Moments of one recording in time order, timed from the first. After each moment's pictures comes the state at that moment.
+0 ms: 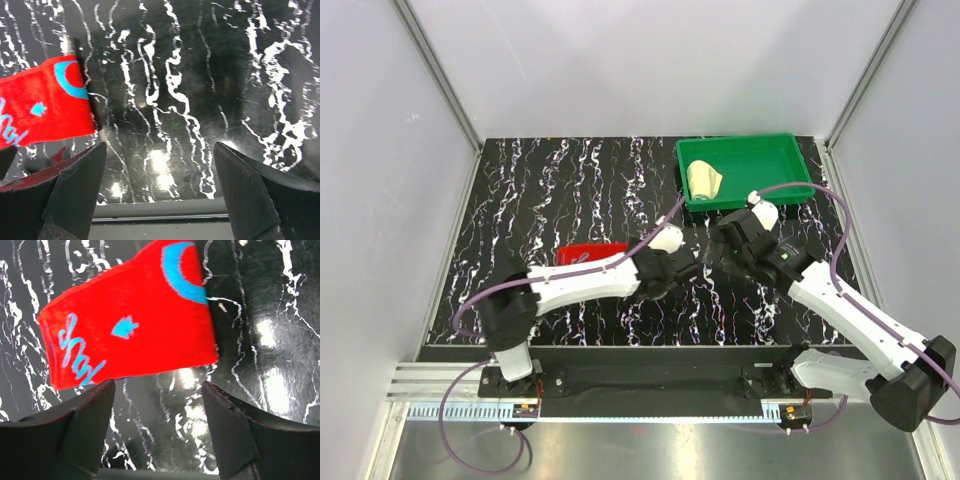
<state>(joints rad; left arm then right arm) -1.12 1.72 1.32 -0.89 -0.71 -0.65 0.68 1.11 1.03 -0.84 0.38 0.88</state>
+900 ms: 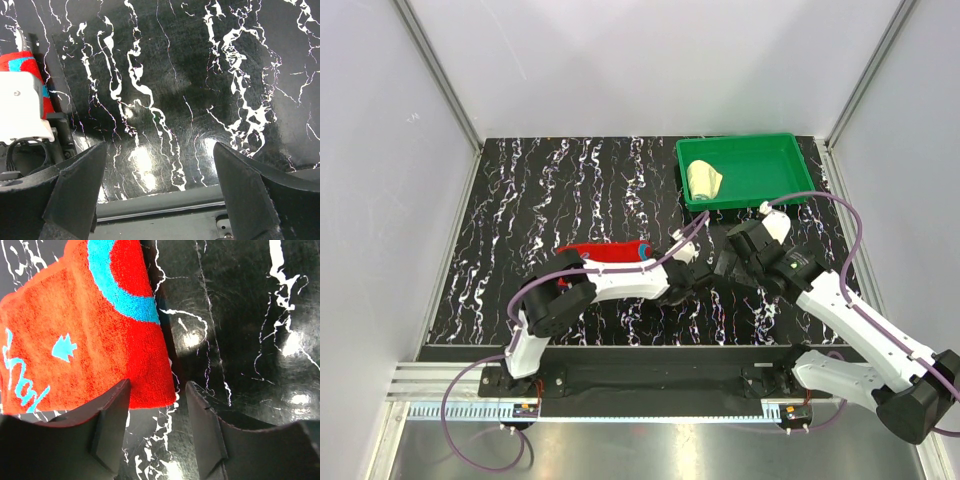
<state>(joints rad) -1.13 2.02 1.38 -0.77 -0.72 -0.67 0.67 1.03 0.97 -0.94 0.43 0.88</state>
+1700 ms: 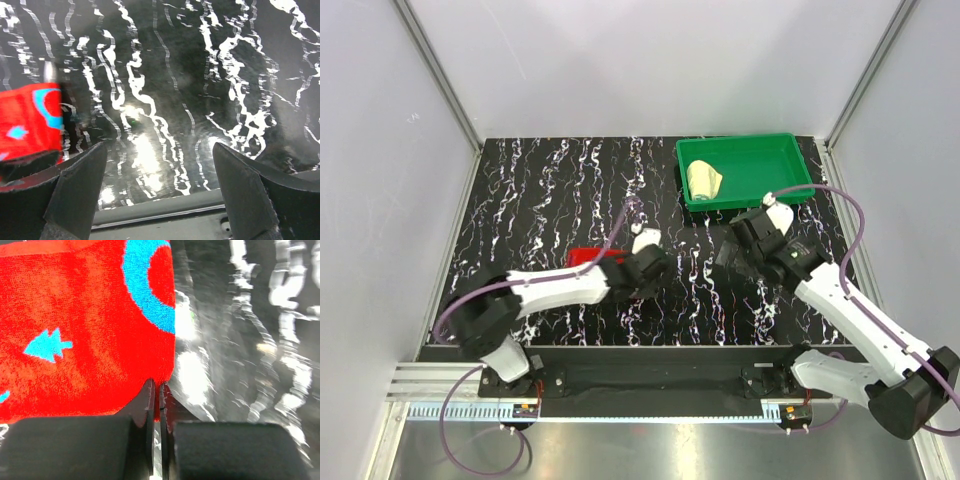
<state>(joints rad) -1.03 1.67 1.01 -0.41 -0.38 -0.71 0.61 1.07 1.01 -0.94 0.41 0.86</state>
